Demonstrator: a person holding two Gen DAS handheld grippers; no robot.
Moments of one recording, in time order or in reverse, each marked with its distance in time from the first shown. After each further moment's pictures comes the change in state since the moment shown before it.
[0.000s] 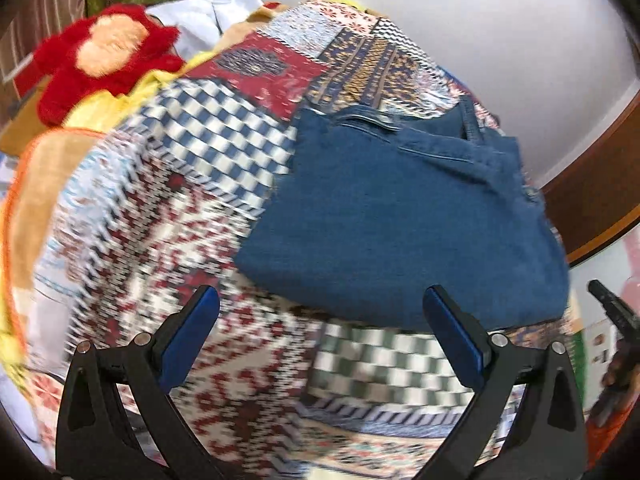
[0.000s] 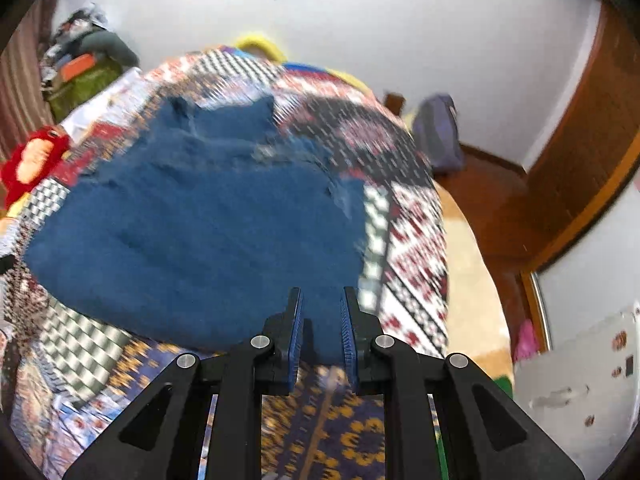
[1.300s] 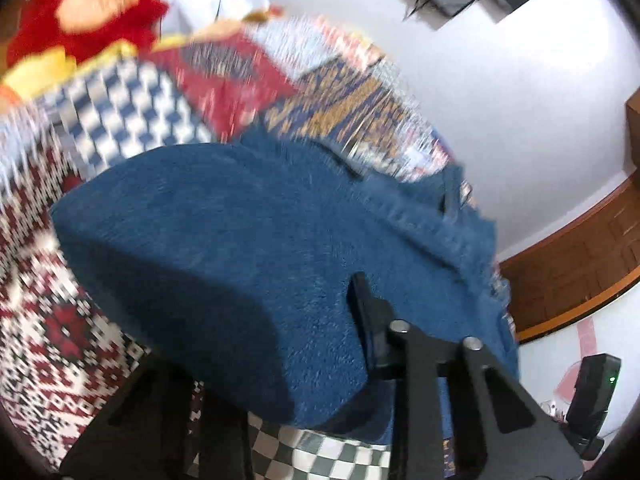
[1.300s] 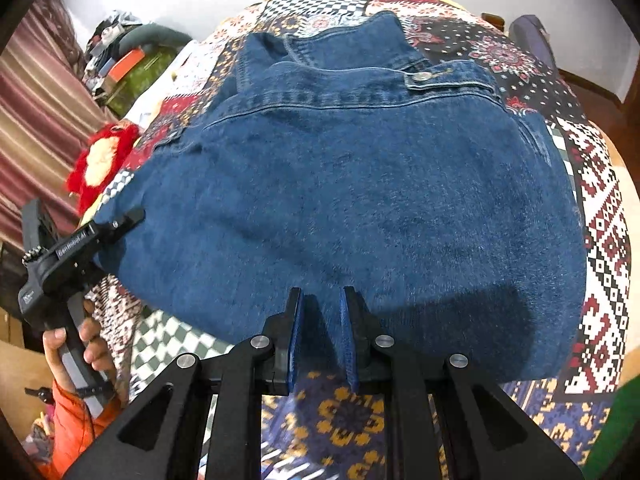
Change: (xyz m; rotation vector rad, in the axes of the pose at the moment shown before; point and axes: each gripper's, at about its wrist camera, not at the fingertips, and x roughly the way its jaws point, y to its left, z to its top) left arm 0.055 -0.038 0.062 -0.221 -0.170 -0.156; right arm 0.075 0.071 0.011 0.116 0.265 0.413
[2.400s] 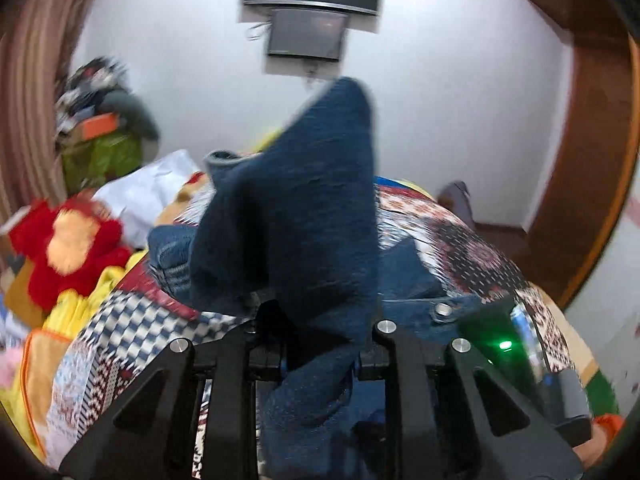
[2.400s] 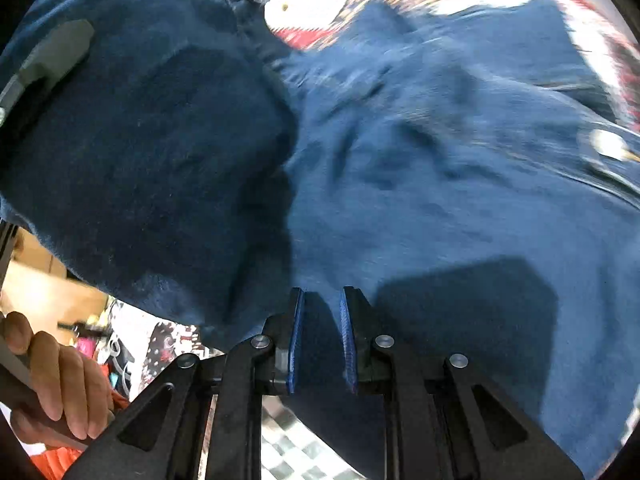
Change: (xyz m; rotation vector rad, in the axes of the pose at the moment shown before) left arm -0.058 -0.140 -0.024 0.604 -0.283 0.123; right arm 0.065 0.096 0.053 -0.204 0.157 0.230
